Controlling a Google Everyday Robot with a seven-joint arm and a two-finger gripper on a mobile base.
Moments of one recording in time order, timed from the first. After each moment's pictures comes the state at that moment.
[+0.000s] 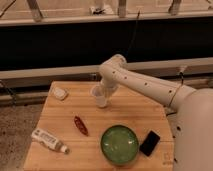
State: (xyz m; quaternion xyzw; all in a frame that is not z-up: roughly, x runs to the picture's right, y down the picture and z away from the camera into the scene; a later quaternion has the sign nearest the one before) arm 0.015 0.038 0.836 -0.19 -0.18 -0.49 0.83
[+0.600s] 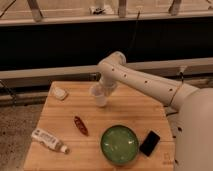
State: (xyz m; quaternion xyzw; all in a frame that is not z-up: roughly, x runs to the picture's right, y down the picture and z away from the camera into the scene) arm 0.012 0.030 0.822 -0.19 -0.18 -0.50 0.83
